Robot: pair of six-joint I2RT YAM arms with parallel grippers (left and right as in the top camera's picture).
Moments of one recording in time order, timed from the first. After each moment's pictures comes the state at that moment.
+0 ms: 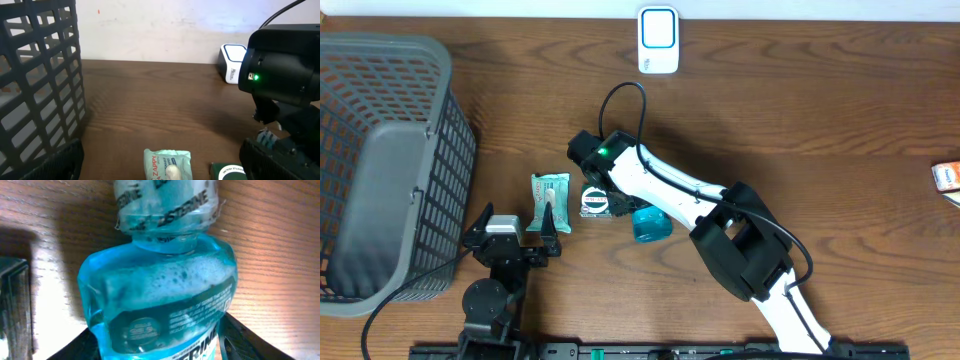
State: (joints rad) left arm -0.14 0.03 0.02 -0.12 -0.11 -0.07; right arm 0.85 2.30 1.81 -1.18 0.24 0.64
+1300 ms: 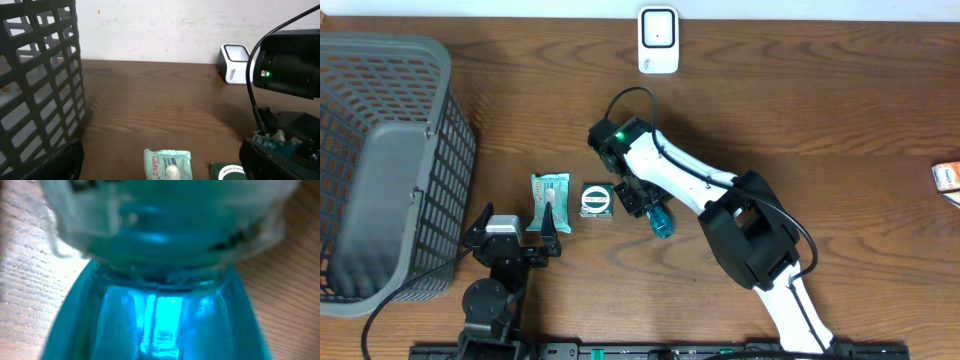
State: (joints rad) left arm -0.14 0.03 0.02 -0.12 -0.11 -0.07; right arm 0.76 2.31 1.81 -1.23 0.06 0.28
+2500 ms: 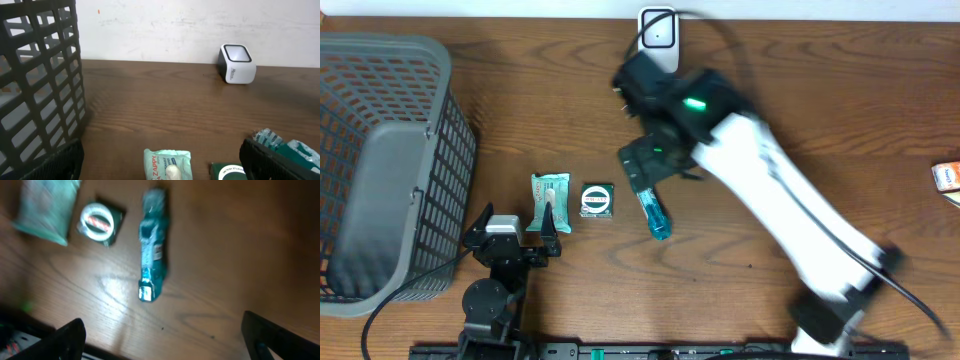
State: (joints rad) left arm -0.14 0.03 0.02 -0.12 -0.11 -0.07; right arm 0.73 1.87 2.10 -1.54 0.06 0.29
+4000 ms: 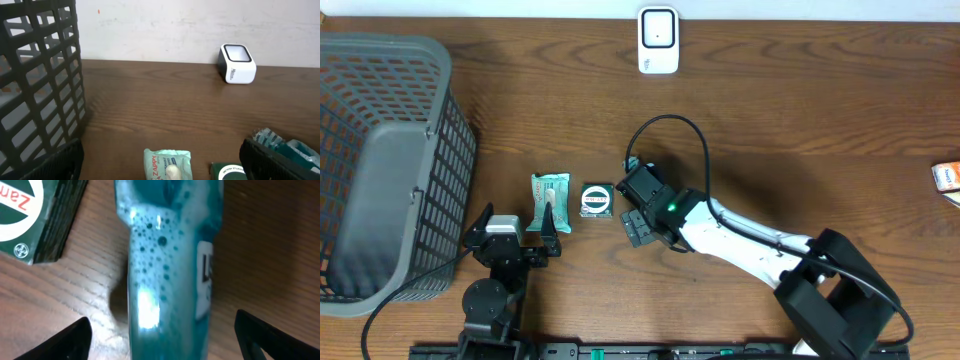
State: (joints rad) left arm -0.14 0.03 0.03 -0.12 -0.11 -0.07; right arm 0.84 1.80 1.06 -0.50 0.12 0.41
